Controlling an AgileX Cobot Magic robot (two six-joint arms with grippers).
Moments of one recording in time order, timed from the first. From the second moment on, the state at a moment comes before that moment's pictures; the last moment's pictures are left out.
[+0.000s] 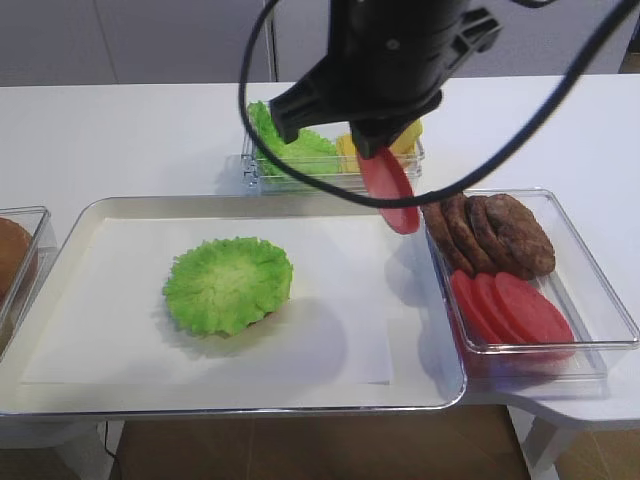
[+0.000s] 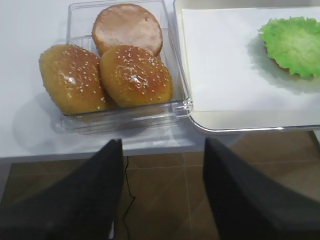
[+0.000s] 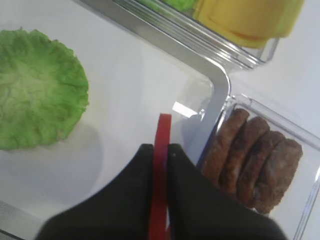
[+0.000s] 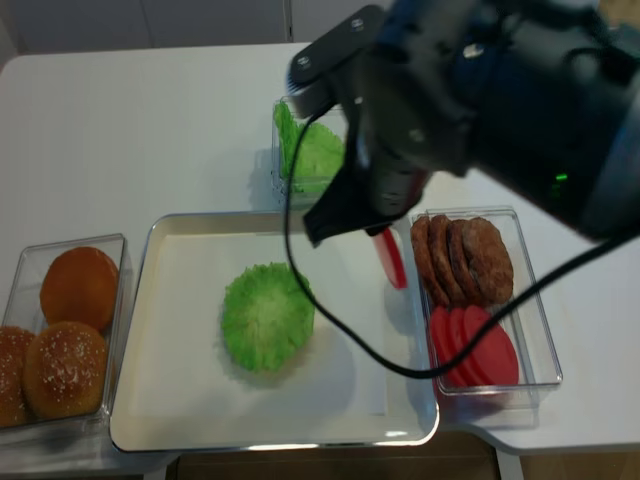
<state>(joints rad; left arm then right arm) 0.00 -0.02 -0.49 0.01 1.18 -0.08 0.89 1.65 -1.57 -0.33 1.21 0.37</state>
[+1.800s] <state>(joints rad) 0.00 -0.02 -0.49 0.01 1.18 -0.08 1.04 2.05 -1.83 -0.43 1.12 0.29</state>
